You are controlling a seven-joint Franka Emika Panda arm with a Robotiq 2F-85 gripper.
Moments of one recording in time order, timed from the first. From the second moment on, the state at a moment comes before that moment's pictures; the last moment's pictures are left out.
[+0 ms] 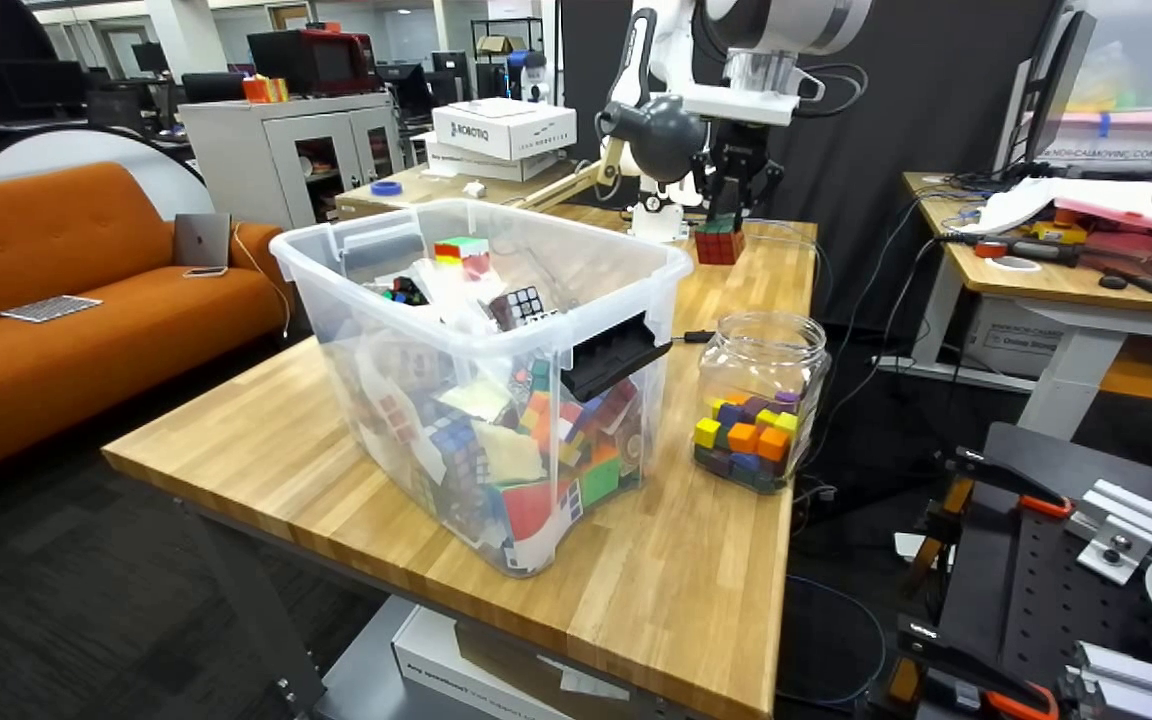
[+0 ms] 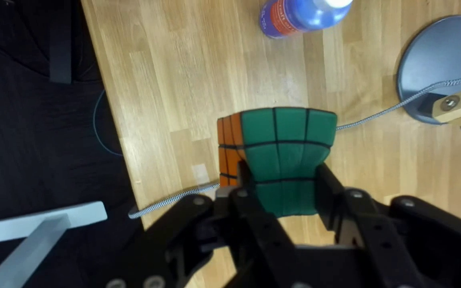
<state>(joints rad) -0.20 0.32 -0.25 -1.96 0.24 2.32 0.83</state>
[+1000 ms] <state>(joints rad) -0.26 0.52 -0.25 -1.96 0.43 2.33 0.86</state>
